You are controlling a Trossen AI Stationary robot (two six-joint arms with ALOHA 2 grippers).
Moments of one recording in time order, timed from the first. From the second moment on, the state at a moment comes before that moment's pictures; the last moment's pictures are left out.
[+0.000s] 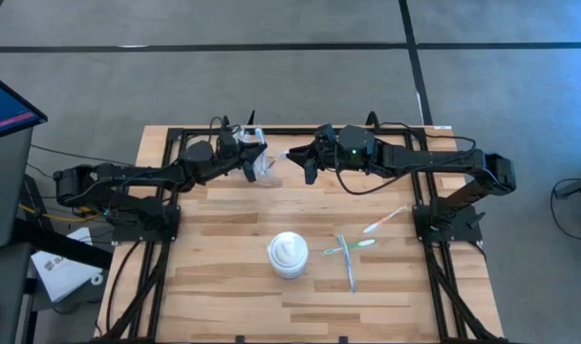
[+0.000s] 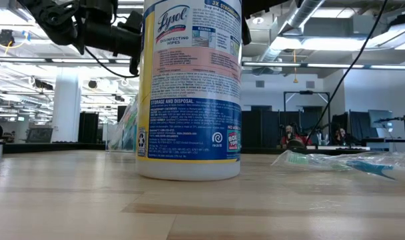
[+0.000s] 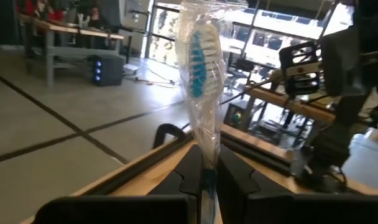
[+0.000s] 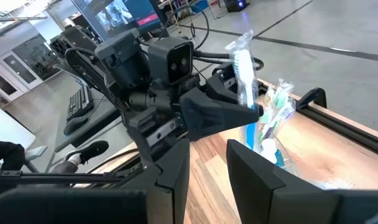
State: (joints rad) left arm 0.36 1.21 0.52 0.70 -0.18 -0.24; right arm -0.16 1.47 1.19 0.06 0.08 0.49
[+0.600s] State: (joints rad) left arm 0.36 1.34 0.52 0.70 -0.34 -0.16; right arm -0.16 1.47 1.19 0.06 0.08 0.49
